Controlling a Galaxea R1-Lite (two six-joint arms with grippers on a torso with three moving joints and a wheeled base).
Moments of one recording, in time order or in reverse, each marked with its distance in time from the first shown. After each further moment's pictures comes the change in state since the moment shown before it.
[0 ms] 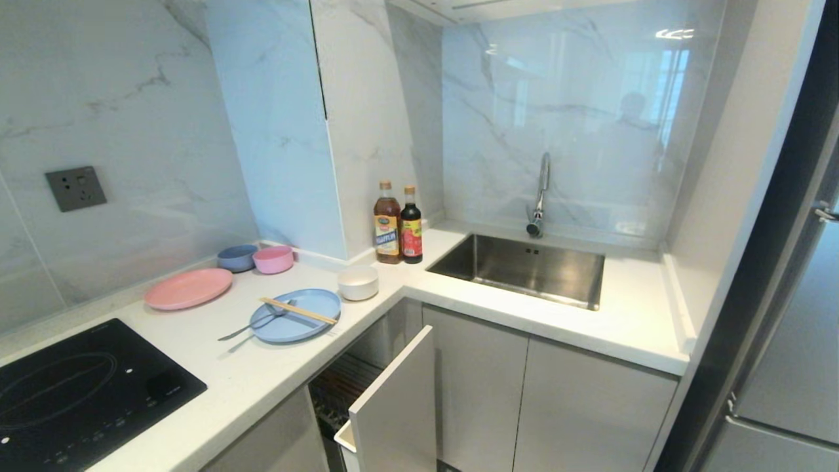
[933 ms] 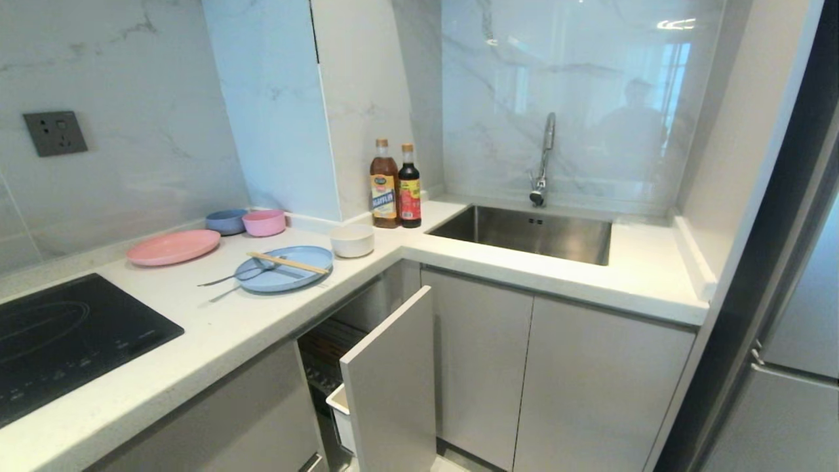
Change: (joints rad) left arm 0.000 0.000 0.000 0.000 0.000 0.000; right arm 0.000 0.000 0.000 0.000 0.000 0.000
